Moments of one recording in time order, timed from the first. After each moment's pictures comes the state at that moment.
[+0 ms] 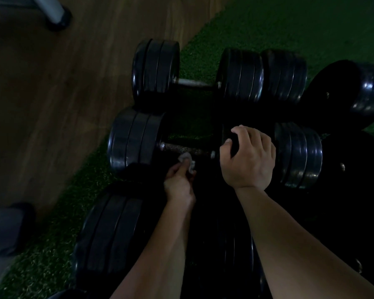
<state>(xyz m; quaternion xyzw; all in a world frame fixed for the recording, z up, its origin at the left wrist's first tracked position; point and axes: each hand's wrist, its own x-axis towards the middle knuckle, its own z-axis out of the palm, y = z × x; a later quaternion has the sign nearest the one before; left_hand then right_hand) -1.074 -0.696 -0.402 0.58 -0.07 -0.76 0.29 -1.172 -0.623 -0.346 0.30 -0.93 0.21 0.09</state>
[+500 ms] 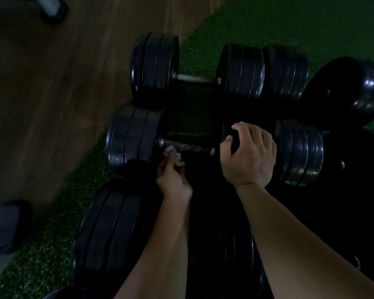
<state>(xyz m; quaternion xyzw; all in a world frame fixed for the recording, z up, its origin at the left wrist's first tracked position) -1.075 -0.707 -0.406 0.55 -0.01 -0.75 0.36 -1.173 -0.623 -0.345 0.31 -0.93 0.20 0.08</state>
